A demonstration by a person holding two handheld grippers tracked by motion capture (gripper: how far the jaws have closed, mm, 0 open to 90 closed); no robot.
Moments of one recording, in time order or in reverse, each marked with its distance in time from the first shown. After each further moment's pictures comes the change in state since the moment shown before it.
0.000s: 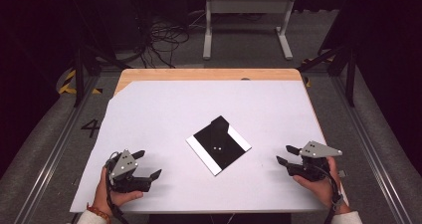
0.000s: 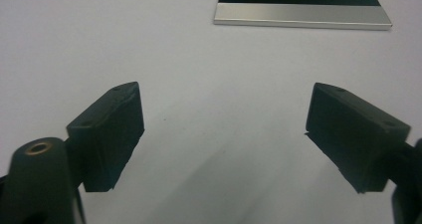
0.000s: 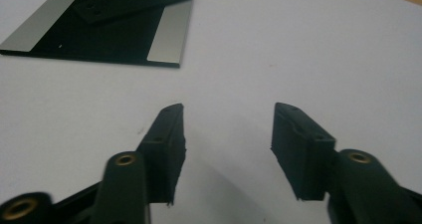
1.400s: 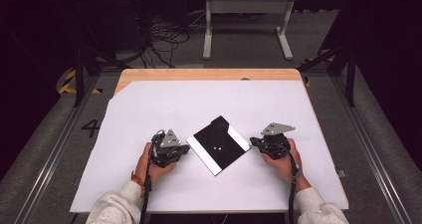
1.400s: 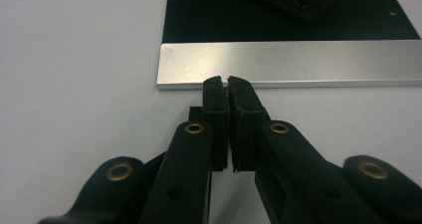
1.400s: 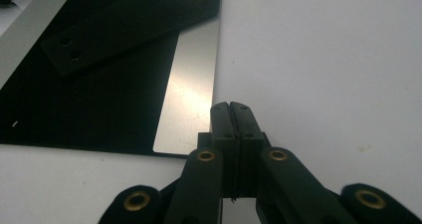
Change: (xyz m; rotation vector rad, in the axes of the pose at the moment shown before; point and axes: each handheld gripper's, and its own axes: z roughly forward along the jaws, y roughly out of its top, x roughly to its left) left arm -0.006 0.059 0.103 0.147 -0.110 0.078; right arm 0.017 0.049 0.096 0.098 0.056 0.022
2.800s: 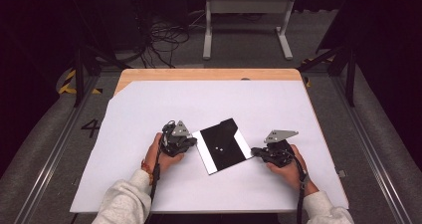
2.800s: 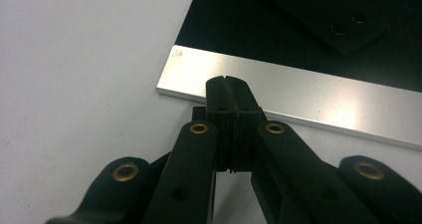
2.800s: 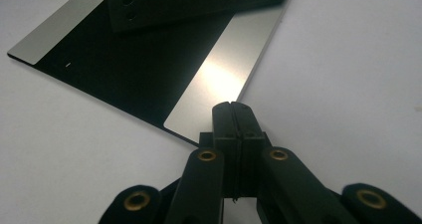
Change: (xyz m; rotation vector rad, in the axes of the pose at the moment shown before) left arm 0.013 0.025 0.025 0.028 -0.019 0.011; right arm 0.004 -0.016 -0.014 0.054 0.143 -0.020
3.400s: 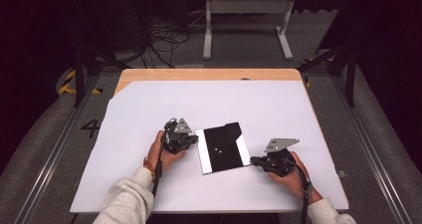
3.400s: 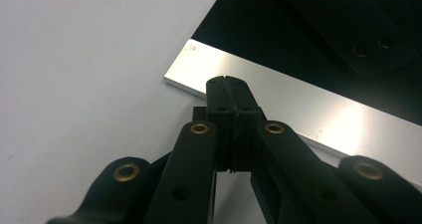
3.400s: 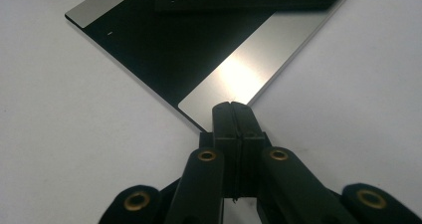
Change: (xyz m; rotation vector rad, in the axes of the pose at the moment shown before) left arm 0.005 0.006 0.005 0.003 0.005 -0.015; right arm 0.019 -0.010 -0.009 0.011 0.069 -0.040
